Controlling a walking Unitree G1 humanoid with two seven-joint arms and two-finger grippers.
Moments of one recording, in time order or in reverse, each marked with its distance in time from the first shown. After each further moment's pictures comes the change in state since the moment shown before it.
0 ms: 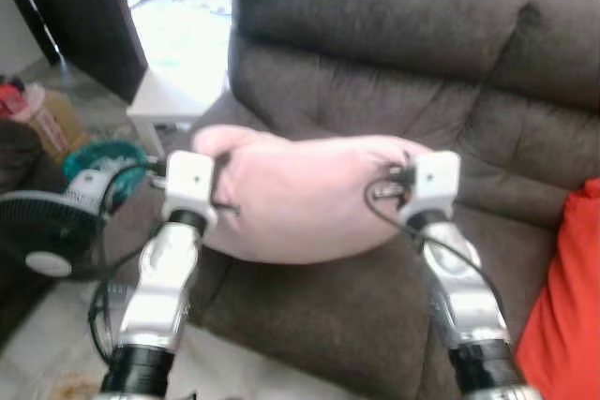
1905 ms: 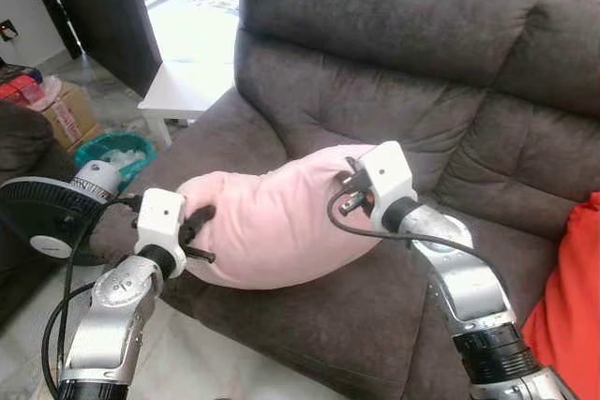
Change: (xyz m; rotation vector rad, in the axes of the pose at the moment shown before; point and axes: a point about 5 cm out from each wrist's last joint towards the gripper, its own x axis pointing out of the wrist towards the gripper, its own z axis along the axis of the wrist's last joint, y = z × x) left arm -0.037 0.026 -0.036 -0.093 0.321 -0.141; right arm 0.001 0.031 0.026 -0.159 0.105 0.400
